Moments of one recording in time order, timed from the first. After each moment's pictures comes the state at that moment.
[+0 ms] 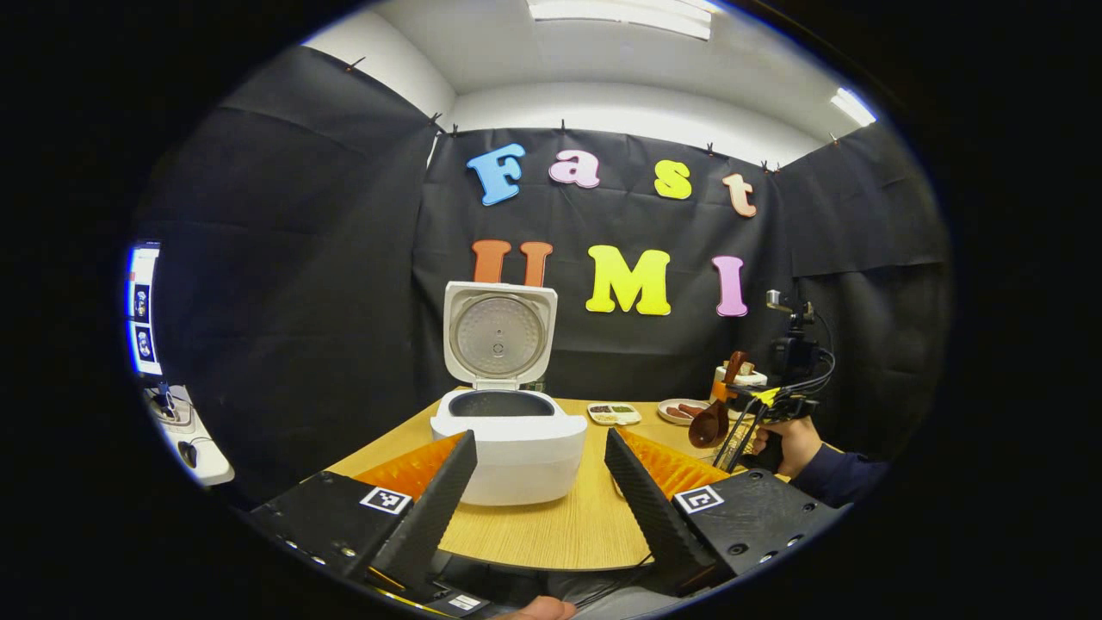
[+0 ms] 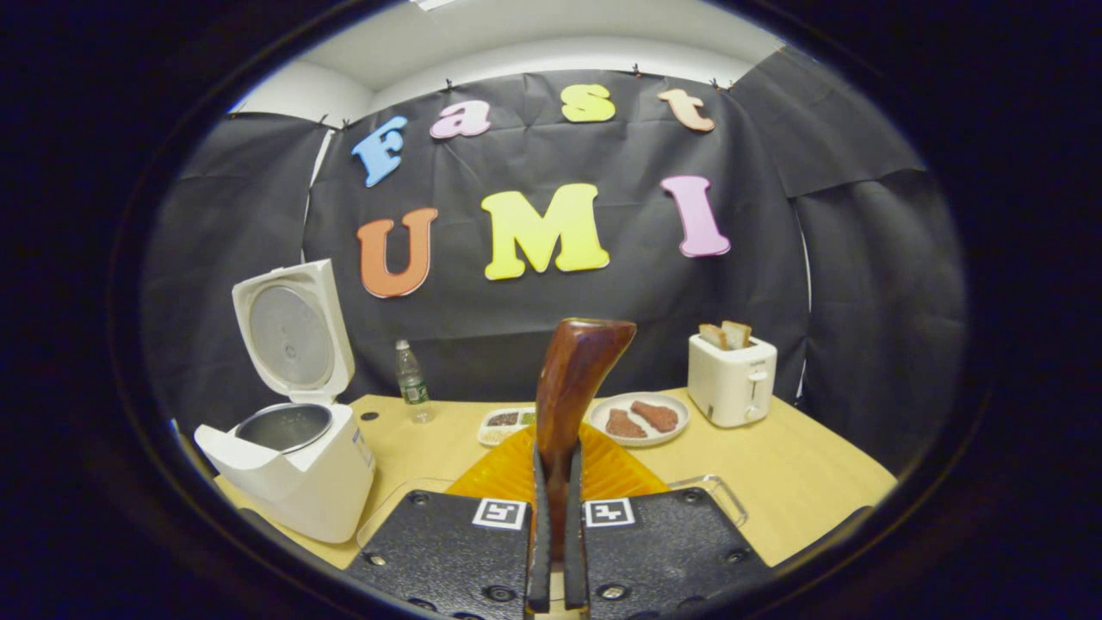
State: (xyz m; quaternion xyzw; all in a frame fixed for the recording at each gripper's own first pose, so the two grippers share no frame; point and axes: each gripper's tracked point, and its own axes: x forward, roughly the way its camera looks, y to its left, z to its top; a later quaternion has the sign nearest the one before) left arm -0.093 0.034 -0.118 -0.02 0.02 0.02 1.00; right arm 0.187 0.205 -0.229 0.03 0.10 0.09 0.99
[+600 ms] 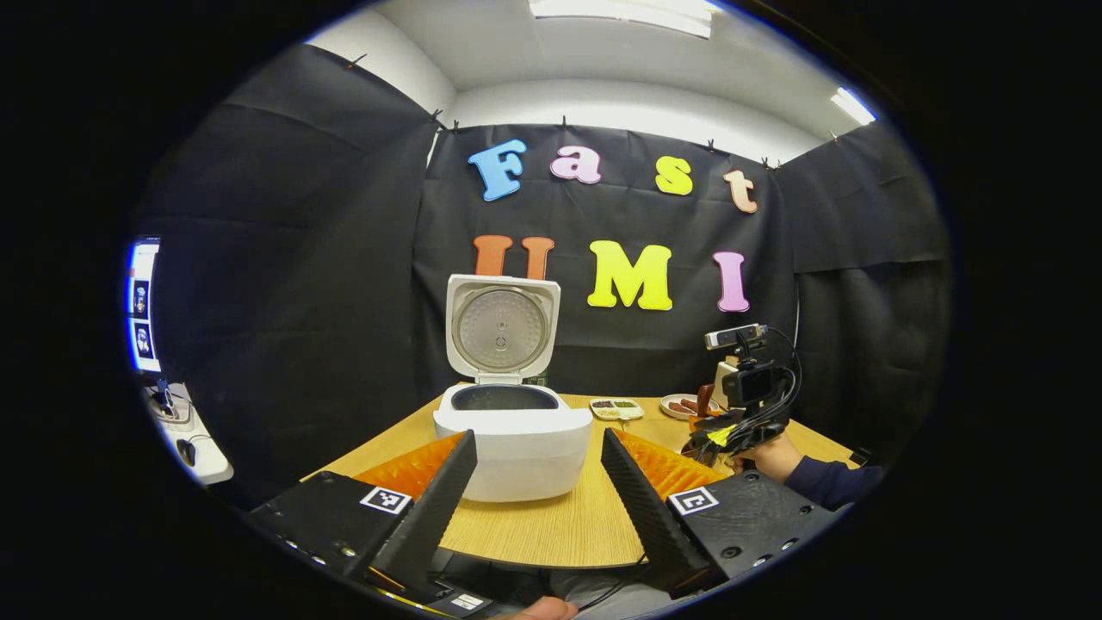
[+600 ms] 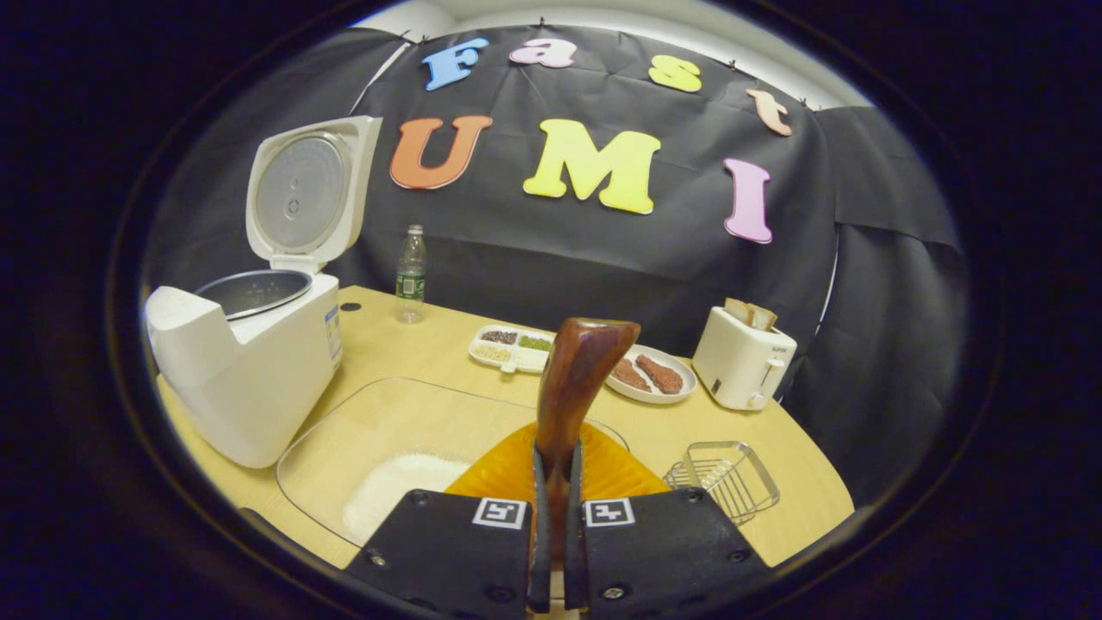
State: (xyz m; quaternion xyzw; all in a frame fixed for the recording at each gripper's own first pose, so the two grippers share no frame) left arm -0.098 0.036 -0.123 -0.03 0.02 0.02 1.00; right arm 0.187 0.218 -0.309 -0.12 0.19 0.08 0.97
